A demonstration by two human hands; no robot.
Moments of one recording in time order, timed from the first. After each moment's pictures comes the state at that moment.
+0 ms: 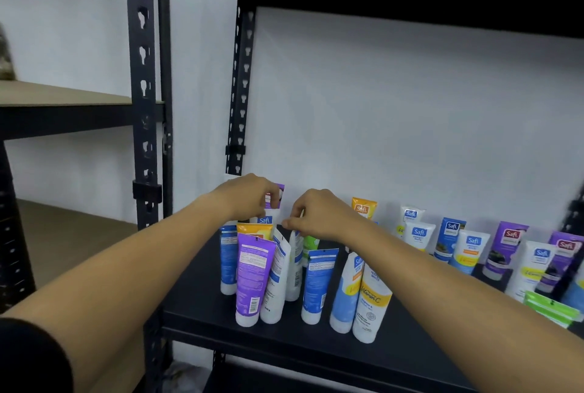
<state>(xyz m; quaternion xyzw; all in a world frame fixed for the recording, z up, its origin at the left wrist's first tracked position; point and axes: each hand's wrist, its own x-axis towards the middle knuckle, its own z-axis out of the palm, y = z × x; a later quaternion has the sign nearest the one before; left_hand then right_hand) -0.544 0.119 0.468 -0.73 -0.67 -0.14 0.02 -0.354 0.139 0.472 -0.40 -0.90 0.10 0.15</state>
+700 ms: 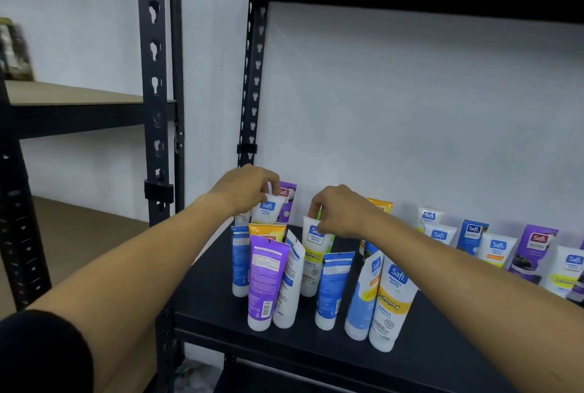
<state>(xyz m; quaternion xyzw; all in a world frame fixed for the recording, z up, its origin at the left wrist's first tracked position) -0.570 0.125 0.464 -0.71 -0.67 -0.20 0.06 -0.350 0.160 0.475 -0.41 -0.91 0.03 0.09</state>
